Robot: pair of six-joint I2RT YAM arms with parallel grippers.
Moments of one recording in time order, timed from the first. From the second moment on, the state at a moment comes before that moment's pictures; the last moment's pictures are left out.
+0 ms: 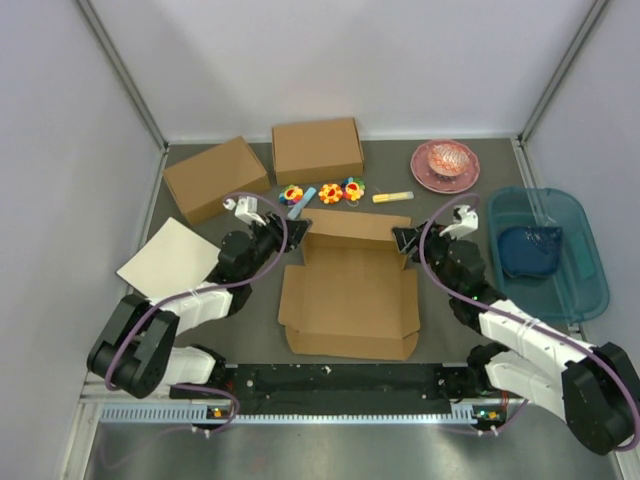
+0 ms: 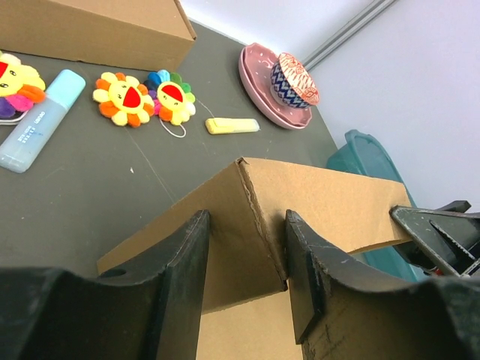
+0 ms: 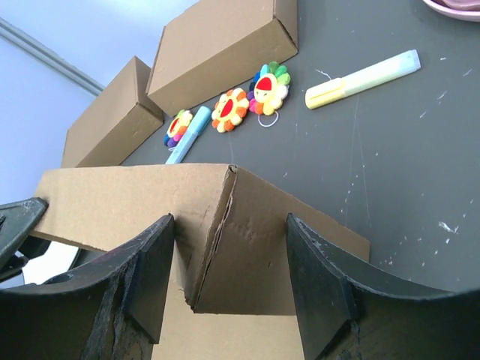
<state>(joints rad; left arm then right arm) -0.44 1.32 0.41 0.87 0.14 -0.75 0.49 0.99 0.33 0.50 0.14 0.66</state>
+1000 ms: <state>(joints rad) -0.44 1.37 0.26 1.17 0.14 -0.81 0.56 0.82 0.27 0.35 0.22 0.89</state>
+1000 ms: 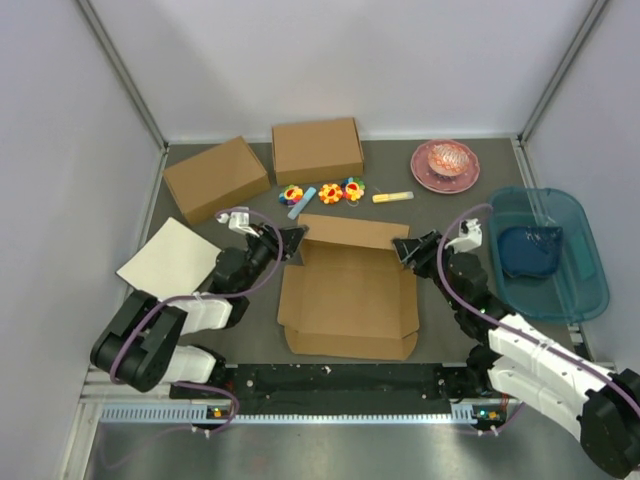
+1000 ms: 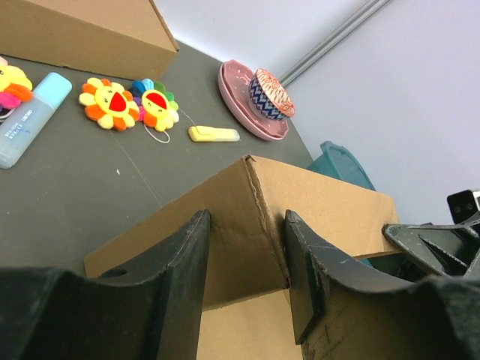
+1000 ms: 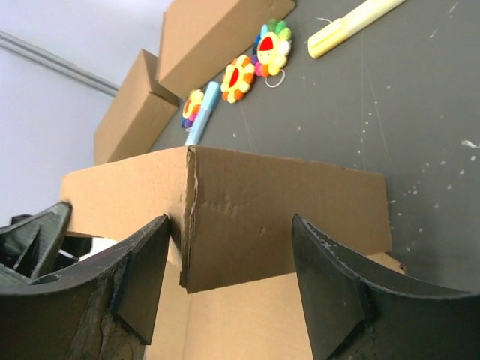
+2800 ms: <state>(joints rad) -0.45 0.96 0.67 0.15 0.06 -0.64 0.55 0.89 0.93 -0.32 0.22 0.29</state>
